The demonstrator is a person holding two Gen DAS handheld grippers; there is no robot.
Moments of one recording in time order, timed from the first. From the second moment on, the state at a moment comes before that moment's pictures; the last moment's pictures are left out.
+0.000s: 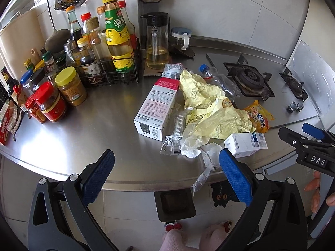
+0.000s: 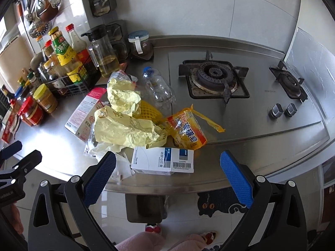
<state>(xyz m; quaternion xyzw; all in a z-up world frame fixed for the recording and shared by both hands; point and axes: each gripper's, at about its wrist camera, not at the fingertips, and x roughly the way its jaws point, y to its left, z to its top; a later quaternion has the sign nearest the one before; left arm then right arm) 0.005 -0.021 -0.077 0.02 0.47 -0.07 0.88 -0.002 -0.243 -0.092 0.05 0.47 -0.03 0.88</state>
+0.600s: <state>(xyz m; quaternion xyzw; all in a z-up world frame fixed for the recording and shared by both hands) 0.007 -0.072 -0.169 0.04 0.51 -0.17 0.85 0.053 -0.226 -0.162 0.06 0.56 0.01 0.83</state>
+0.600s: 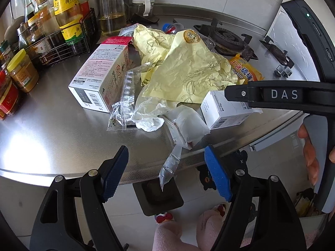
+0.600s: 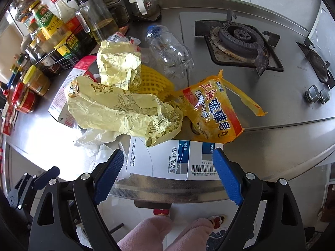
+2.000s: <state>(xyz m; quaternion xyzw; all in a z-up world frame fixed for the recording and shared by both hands) 0.008 -0.057 -0.177 0.01 0.51 -0.19 0.84 0.059 -0.207 -0.152 0.04 0.55 0.02 0.83</state>
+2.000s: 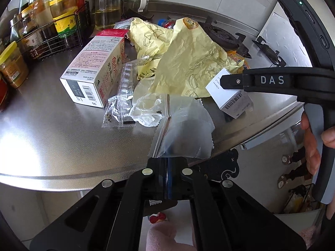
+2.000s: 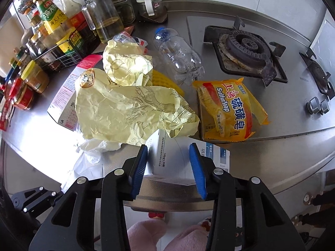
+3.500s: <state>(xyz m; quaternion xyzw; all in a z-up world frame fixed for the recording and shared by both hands) -0.104 -0.045 -0.177 -0.12 0.49 0.01 0.86 -0.040 -0.216 -0.207 -0.05 0.59 0.23 0.77</state>
